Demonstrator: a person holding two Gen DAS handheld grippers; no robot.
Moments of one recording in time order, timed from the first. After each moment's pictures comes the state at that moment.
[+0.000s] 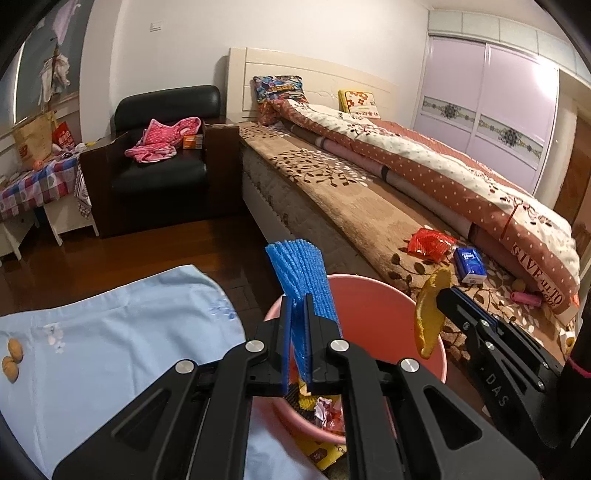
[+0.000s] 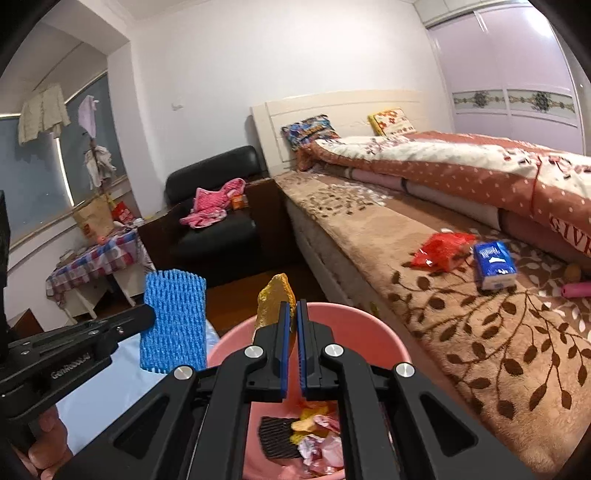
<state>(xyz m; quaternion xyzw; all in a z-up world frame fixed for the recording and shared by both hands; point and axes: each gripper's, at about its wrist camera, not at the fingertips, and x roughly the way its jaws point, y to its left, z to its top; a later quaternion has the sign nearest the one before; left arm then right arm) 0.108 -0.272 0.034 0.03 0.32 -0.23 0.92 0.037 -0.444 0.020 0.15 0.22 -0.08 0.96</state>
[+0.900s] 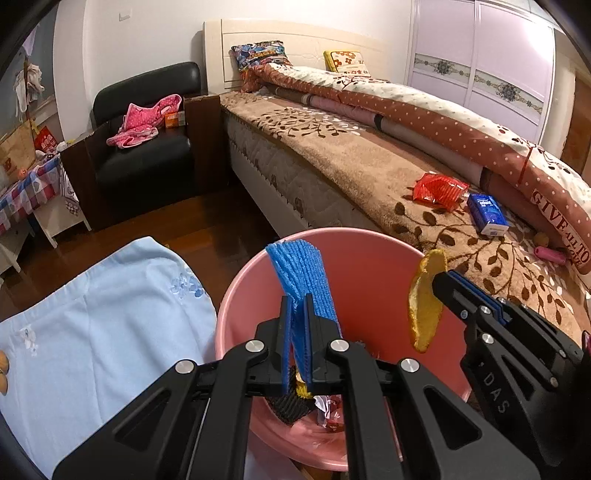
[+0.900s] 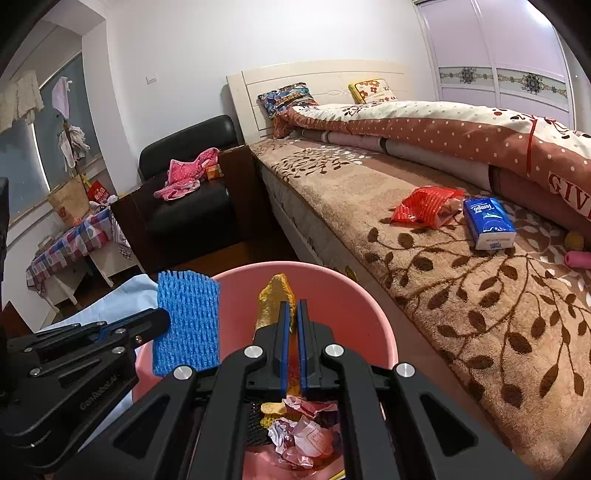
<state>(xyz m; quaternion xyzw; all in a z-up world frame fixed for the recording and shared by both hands) 0.130 -0.319 -0.025 0.08 0.37 -0.23 0.89 0.063 -0.460 -0.026 0.14 0.28 -0.11 0.94</state>
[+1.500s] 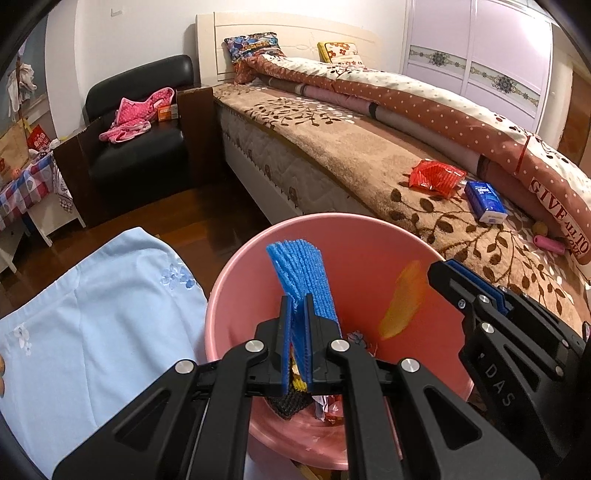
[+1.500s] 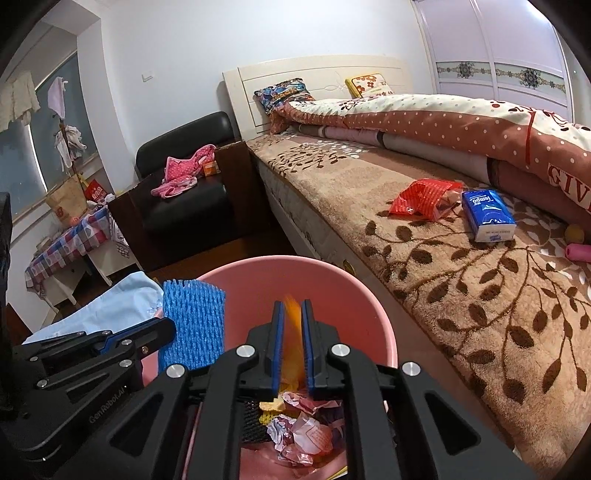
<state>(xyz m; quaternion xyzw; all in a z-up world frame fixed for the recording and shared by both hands) 0.132 -0.322 -0.035 0.09 0.39 -0.24 0.88 0.066 -0.464 -0.033 0.15 0.29 -0.11 0.94</state>
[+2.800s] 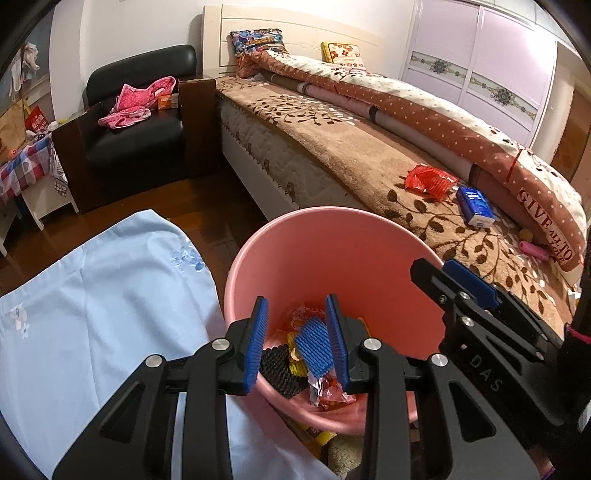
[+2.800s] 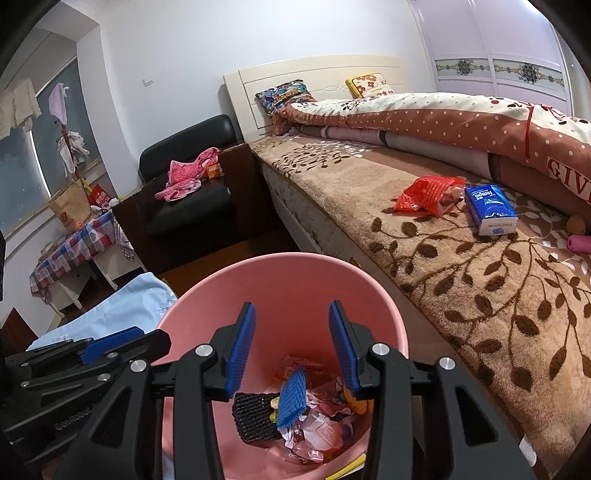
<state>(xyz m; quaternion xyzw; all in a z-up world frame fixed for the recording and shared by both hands) 0.122 -0.290 -0.025 0.06 0.40 -0.26 0.88 0.057 -0.451 -0.030 0.16 0.28 -0.10 0.94</state>
